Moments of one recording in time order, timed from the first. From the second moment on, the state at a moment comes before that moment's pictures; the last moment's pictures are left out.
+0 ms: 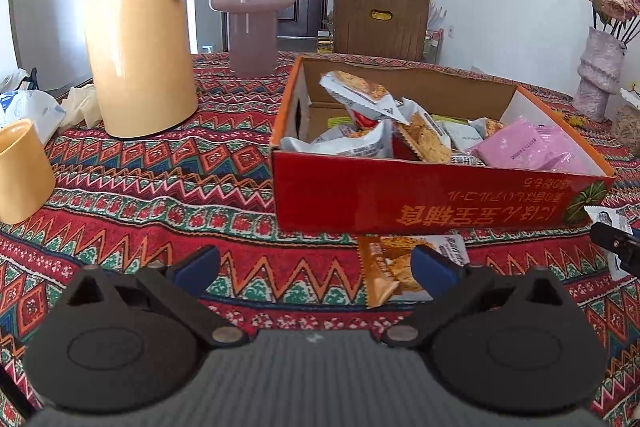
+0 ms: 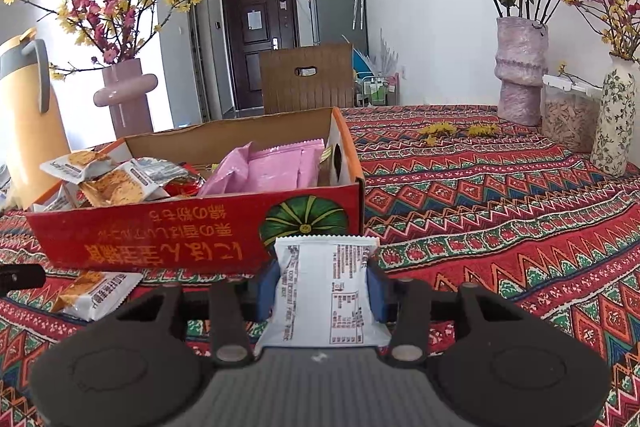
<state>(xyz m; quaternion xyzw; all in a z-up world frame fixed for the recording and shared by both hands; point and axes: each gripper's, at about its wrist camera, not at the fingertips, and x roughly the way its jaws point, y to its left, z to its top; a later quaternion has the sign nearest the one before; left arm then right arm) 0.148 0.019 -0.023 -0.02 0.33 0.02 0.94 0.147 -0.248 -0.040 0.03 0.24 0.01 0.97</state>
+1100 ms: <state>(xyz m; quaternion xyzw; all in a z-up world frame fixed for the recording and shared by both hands) 0.180 -0.047 -0.040 0.00 0.39 -0.02 0.92 0.145 -0.255 -0.039 0.06 0.24 0.03 0.97</state>
